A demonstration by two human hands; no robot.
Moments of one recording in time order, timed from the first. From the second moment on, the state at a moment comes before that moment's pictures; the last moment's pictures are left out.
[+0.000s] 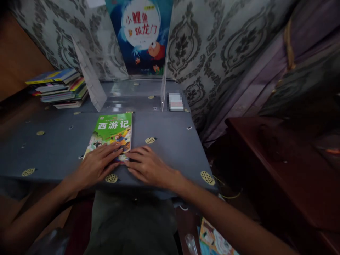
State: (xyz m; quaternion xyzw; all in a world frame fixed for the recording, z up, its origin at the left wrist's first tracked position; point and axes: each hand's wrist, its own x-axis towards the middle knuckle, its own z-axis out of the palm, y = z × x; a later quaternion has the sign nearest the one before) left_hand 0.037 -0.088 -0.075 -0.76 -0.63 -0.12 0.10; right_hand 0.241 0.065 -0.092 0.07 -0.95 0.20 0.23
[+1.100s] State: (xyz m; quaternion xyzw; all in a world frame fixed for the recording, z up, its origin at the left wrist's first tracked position) left_hand 0.011 -0.082 -0.086 -0.72 -0.68 -0.16 -0.03; right_hand 0.097 0.154 -0.098 -0.15 -0.96 0.23 0.11
